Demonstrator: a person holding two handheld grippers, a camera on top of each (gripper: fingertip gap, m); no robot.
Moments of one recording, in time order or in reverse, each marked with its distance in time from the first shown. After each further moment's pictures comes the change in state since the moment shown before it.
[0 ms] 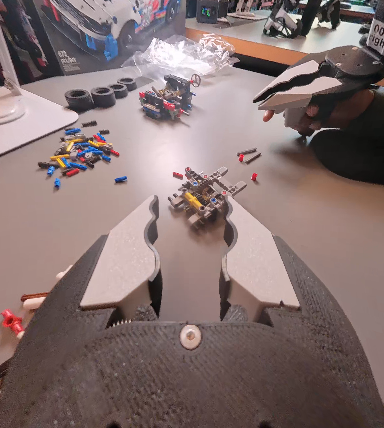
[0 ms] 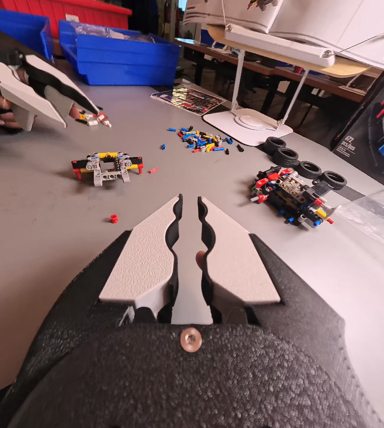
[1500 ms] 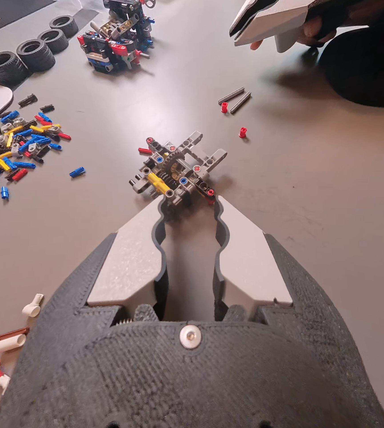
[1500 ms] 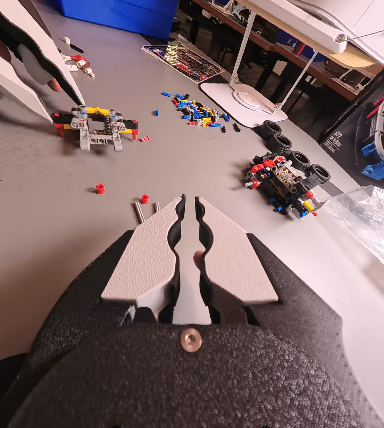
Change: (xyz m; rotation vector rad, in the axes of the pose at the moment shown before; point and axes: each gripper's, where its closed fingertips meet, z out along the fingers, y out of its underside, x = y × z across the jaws) left arm 0.026 0.037 0.029 -0.254 0.059 0.187; right arm -0.001 0.021 0.000 -0.131 0.053 -0.156
